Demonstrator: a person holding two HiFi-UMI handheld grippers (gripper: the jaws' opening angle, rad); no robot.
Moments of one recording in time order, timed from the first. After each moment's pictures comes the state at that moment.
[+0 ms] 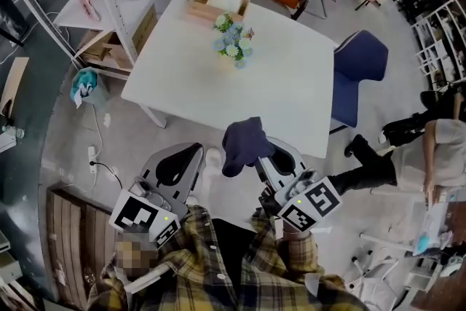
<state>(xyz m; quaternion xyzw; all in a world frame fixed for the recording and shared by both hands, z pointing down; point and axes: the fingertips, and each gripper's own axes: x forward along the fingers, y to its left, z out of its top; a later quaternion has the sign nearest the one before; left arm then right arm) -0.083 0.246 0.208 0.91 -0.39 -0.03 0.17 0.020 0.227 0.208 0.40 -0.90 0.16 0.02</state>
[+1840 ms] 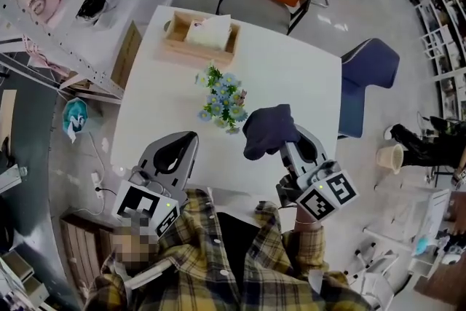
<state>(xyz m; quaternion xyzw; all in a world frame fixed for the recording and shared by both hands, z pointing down) -0.065 -0.014 0.238 0.91 -0.38 0.04 0.18 0.102 -0.027 0.221 0.50 -0.84 0.20 0.02</state>
